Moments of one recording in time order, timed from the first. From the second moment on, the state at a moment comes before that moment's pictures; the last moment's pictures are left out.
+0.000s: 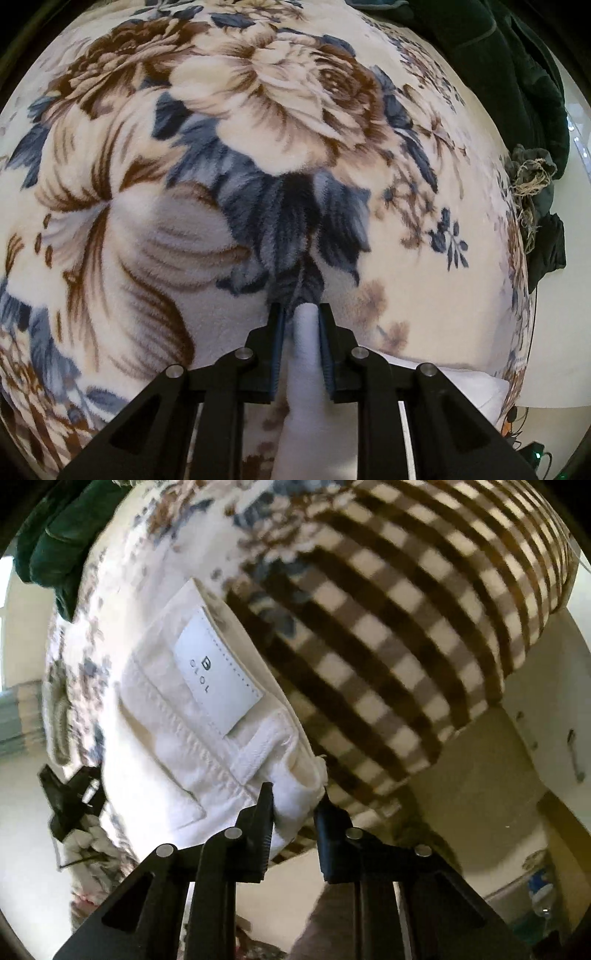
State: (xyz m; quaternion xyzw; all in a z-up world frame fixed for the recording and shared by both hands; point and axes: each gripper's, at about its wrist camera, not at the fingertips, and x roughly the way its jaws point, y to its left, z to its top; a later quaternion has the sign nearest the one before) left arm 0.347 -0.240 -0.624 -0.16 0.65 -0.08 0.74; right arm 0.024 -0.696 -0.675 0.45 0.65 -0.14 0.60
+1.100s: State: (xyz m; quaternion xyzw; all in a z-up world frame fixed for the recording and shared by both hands) left arm 0.134 -0.217 -0.600 -0.21 0.73 -0.12 0.65; right arm 0.043 -0.560 -0.706 0.50 0.68 -0.03 0.54
